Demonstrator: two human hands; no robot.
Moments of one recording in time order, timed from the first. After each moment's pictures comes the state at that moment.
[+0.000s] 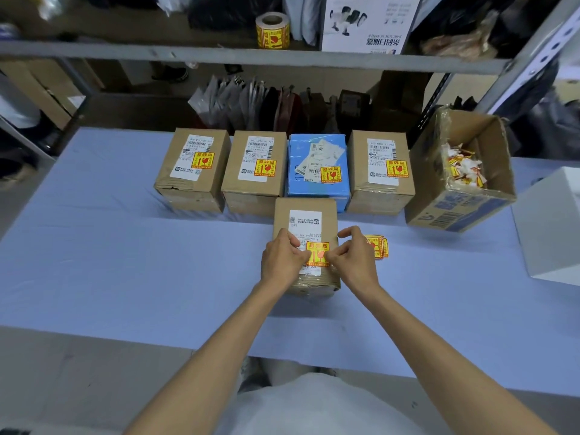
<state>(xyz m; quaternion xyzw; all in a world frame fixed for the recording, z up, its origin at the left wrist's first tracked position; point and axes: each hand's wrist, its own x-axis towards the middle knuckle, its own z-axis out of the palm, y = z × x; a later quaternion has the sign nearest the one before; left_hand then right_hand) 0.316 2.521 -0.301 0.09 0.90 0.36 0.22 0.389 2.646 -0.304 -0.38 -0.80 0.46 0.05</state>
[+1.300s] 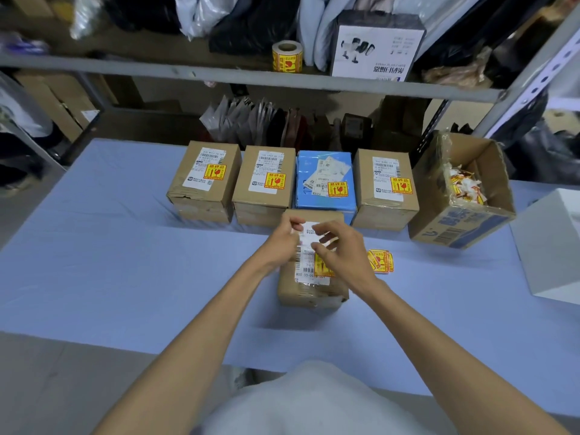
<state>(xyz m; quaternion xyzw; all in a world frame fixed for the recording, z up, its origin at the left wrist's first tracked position) 0.272 2.508 -0.264 0.14 0.76 0.53 0.35 0.361 2.630 -0.276 -0.15 -0.89 0.42 0.14</state>
